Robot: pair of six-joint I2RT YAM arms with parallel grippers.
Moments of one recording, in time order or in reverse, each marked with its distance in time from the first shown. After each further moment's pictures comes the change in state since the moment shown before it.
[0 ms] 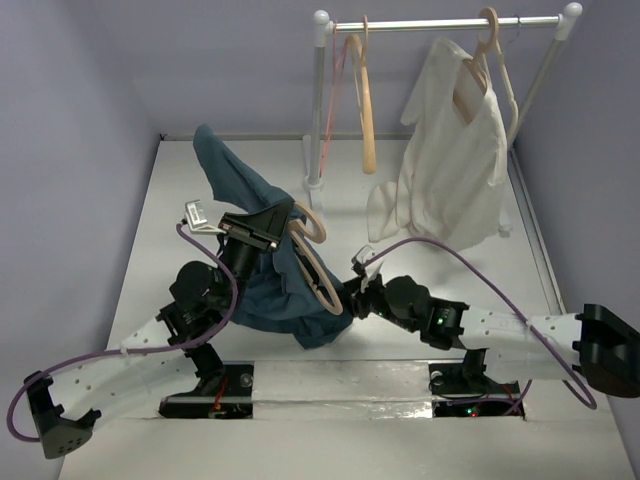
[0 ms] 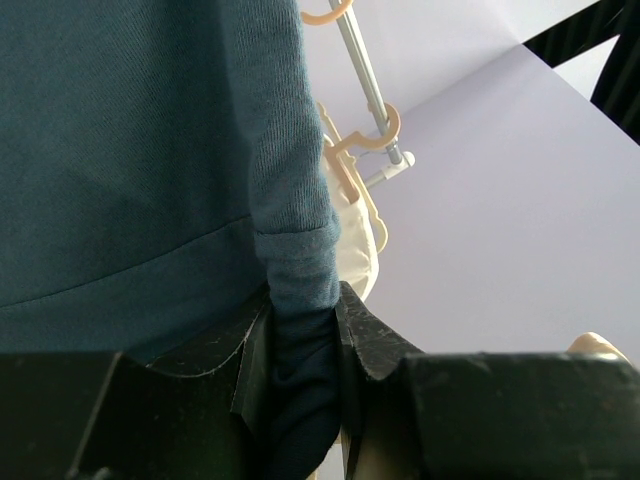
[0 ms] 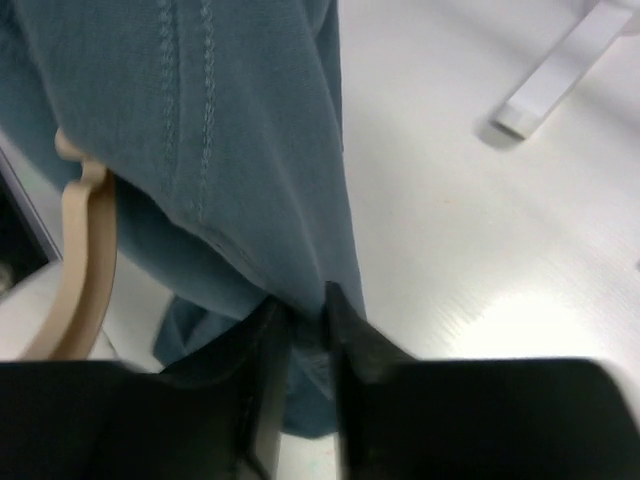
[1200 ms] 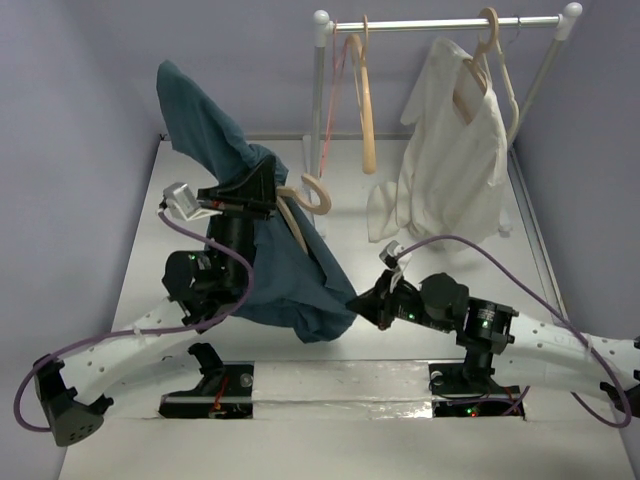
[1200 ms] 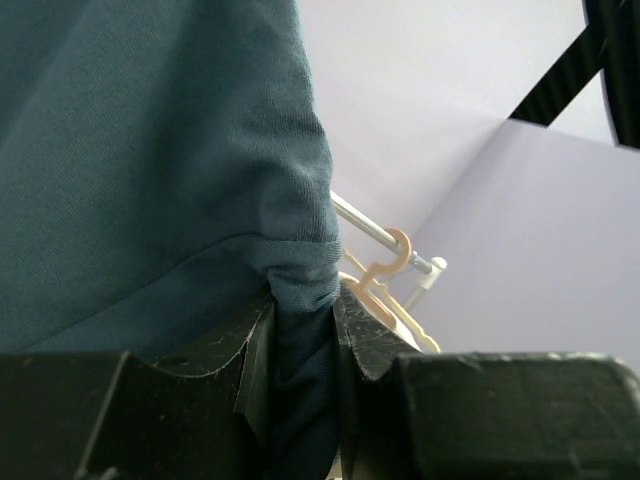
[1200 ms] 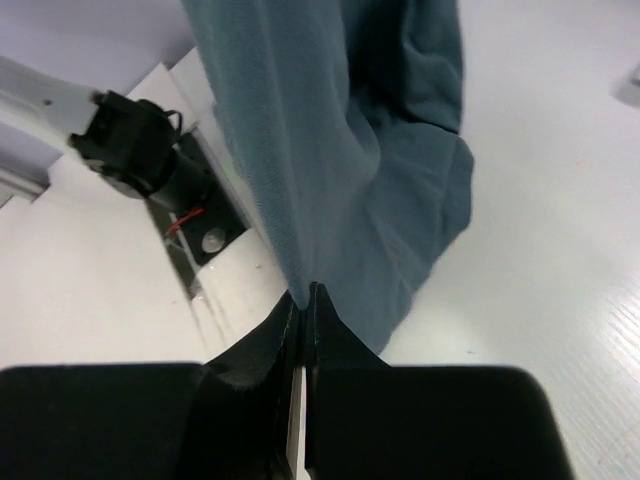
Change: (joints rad) left arm 0.039 0.193 0.180 0.382 -0.038 0.599; right arm 0.009 -0.316 0.075 -0.353 -0.222 0.277
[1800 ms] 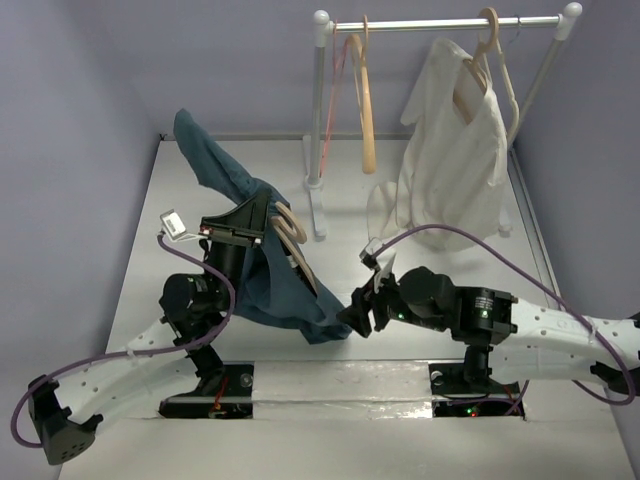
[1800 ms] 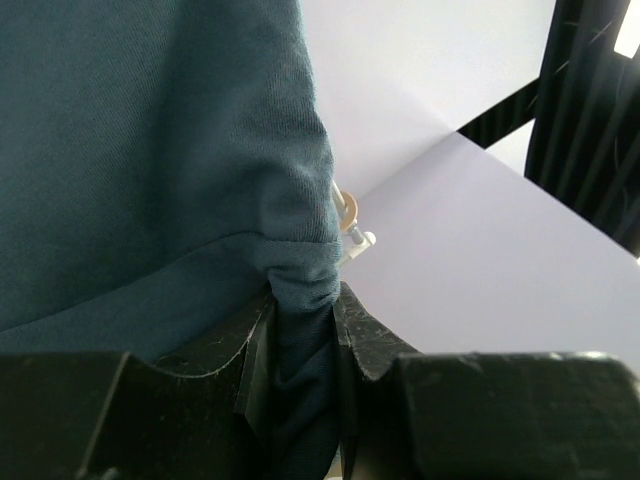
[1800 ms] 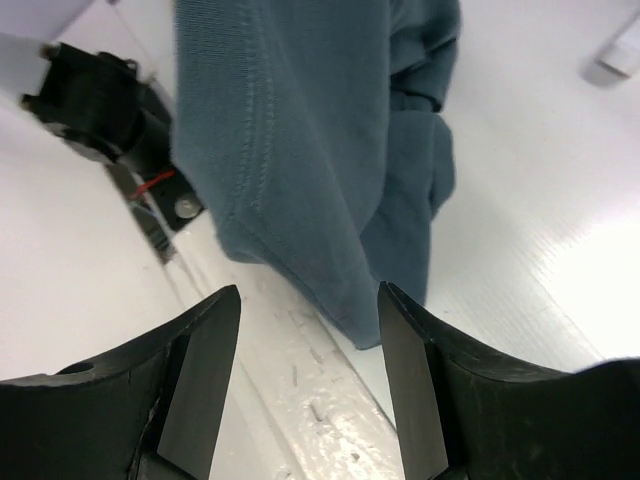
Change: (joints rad) left arm 0.011 -0.202 -0.262 -0.059 0.006 -0.464; right arm 0.126 0.167 0.333 -0.354 0.165 -0.038
